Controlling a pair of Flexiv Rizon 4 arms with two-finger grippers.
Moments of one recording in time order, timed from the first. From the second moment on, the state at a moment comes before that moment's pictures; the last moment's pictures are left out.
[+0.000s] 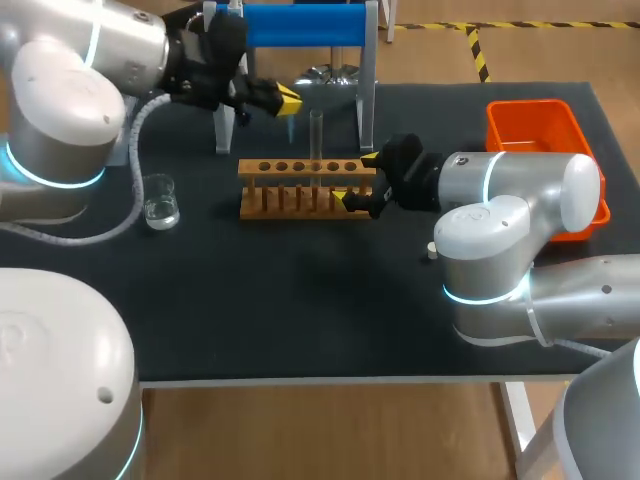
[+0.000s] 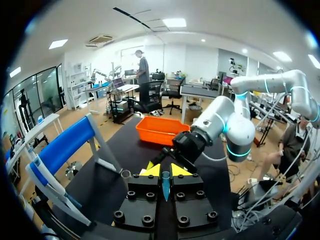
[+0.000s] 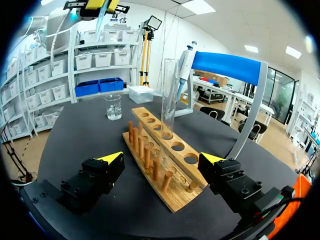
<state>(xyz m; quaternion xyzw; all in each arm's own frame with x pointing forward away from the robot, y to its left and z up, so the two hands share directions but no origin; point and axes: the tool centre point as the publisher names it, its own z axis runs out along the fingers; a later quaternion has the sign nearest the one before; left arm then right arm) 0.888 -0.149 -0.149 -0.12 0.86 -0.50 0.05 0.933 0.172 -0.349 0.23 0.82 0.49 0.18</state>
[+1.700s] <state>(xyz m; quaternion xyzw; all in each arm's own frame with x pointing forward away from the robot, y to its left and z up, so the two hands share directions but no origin) 0.877 -0.161 -0.150 -0.14 0.85 -0.51 0.05 0.874 0.176 -0.248 0.09 0.77 0.63 0.09</state>
